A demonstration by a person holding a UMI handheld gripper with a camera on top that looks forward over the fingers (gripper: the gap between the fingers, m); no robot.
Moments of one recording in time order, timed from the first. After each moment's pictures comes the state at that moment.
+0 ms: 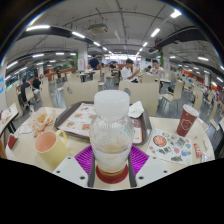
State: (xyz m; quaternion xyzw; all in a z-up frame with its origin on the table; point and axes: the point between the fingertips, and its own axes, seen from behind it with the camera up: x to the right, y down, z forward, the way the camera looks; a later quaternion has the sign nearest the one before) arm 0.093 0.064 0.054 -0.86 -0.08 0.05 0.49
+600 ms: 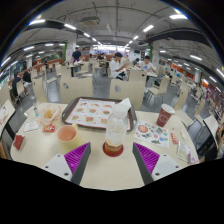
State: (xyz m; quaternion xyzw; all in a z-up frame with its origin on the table) arm 0.091 -0.056 0.134 -0.89 -0.04 -0.02 0.45
